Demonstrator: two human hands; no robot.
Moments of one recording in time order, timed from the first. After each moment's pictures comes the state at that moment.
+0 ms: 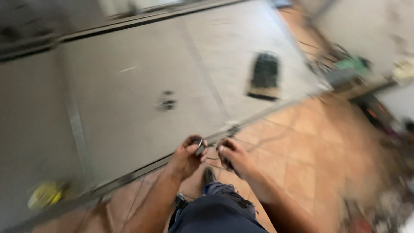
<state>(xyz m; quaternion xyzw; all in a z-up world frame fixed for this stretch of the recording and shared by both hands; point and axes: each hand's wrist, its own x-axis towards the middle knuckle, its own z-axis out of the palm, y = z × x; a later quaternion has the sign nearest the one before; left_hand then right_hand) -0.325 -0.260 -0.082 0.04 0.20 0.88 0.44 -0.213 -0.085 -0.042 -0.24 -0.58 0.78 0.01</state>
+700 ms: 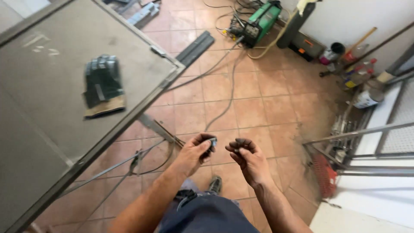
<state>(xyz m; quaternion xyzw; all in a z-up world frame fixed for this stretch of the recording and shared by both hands) -0.069 0.151 -0.060 0.11 0.35 0.69 0.63 0.122 0.235 -0.004 -0.43 -0.35 0.77 0.33</state>
